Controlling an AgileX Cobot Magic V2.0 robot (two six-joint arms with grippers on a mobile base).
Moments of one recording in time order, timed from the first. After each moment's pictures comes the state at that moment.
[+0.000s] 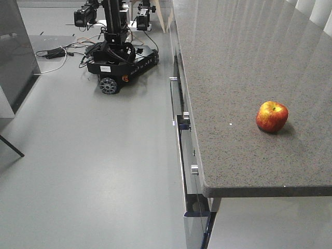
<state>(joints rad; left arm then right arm) 0.02 -0.01 0.02 0.00 0.06 -0.05 -0.02 -0.01 0.03 -0.03 0.07 0.06</state>
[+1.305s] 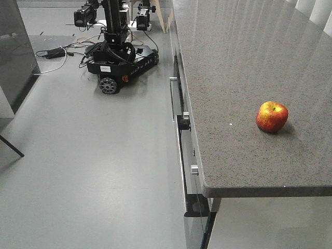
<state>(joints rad) 0.02 -0.01 0.02 0.00 0.06 -0.05 -0.02 0.26 -0.48 0.00 0.22 0.06</state>
